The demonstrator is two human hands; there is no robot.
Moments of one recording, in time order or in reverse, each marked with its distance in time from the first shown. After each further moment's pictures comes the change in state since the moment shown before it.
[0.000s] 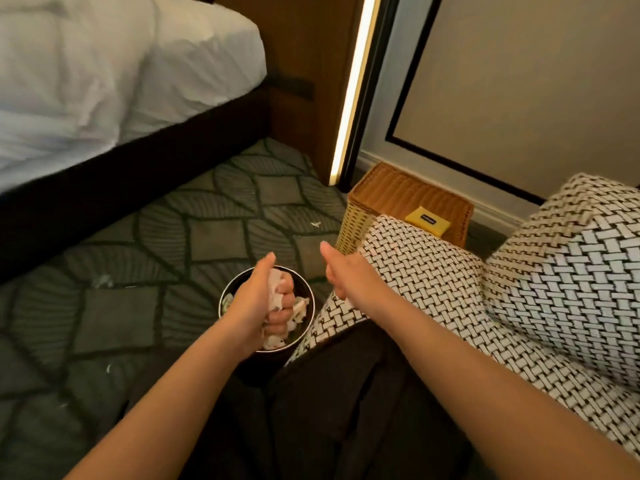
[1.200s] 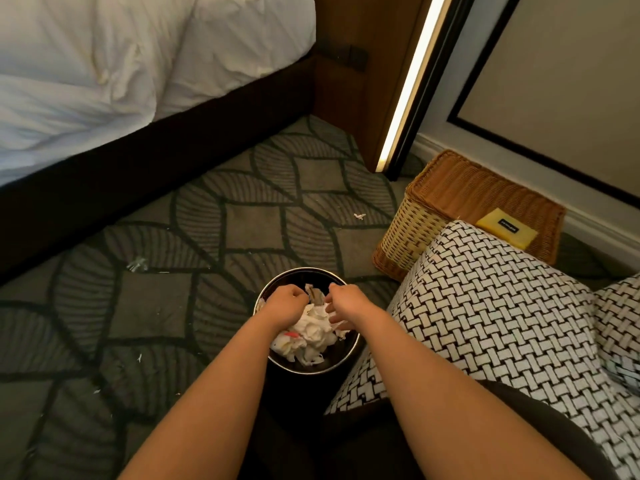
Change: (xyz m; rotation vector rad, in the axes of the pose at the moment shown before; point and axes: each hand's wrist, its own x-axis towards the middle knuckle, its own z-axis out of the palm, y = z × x) left_hand 0.151 -0.025 -0.097 0.782 0.316 -0.031; right_hand 0.161 0.081 0.113 0.082 -0.156 0.590
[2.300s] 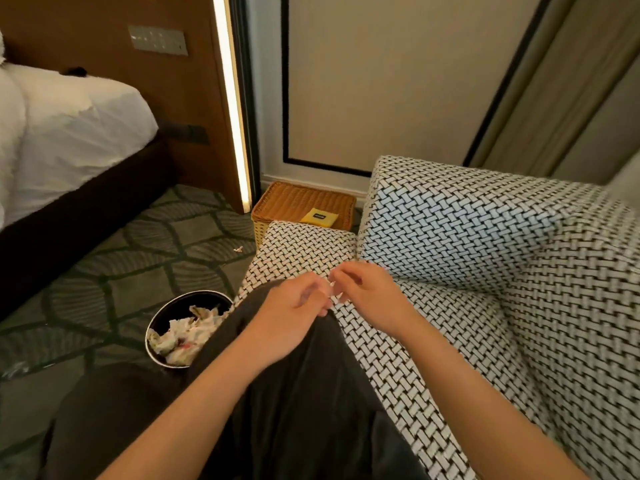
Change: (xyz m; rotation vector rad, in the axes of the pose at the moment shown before) left_hand -0.326 0.115 0.122 0.098 -0.308 0.847; right_hand -0.358 0.166 -0.176 -0.230 0.574 -0.750
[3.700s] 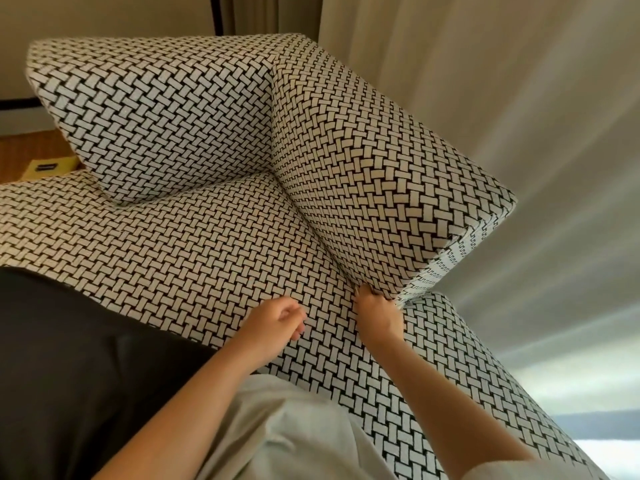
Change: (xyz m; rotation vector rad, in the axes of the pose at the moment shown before) left_hand -0.080 0.012 0.267 0.215 -0.792 -0.020; right_hand -0.324 0.191 -0.020 -0.674 0.115 1.128
